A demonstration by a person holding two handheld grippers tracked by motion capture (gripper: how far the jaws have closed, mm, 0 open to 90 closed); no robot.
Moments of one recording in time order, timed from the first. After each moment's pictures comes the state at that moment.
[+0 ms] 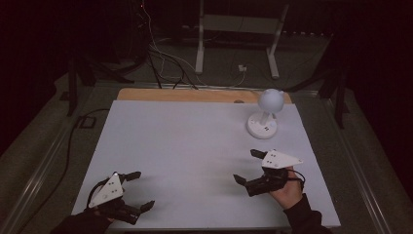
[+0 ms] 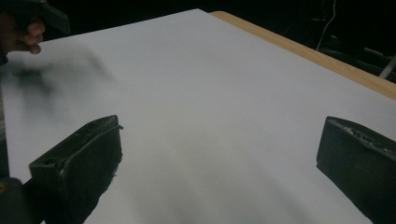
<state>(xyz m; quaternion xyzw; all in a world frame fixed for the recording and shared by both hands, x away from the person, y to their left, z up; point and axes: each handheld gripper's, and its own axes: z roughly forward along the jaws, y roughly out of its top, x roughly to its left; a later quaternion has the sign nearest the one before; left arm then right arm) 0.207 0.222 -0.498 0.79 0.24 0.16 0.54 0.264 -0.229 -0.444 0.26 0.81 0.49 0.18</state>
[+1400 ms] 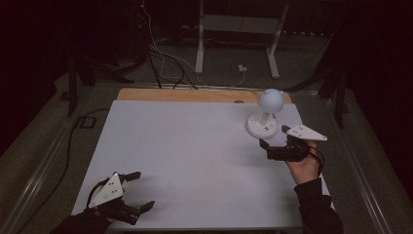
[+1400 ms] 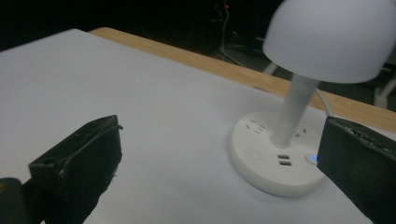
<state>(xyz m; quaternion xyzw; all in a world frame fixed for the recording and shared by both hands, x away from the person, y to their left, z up) 0.206 0.223 -0.499 0.79 0.24 0.16 0.54 0.330 -0.294 -0.434 0.40 0.74 0.47 0.28</state>
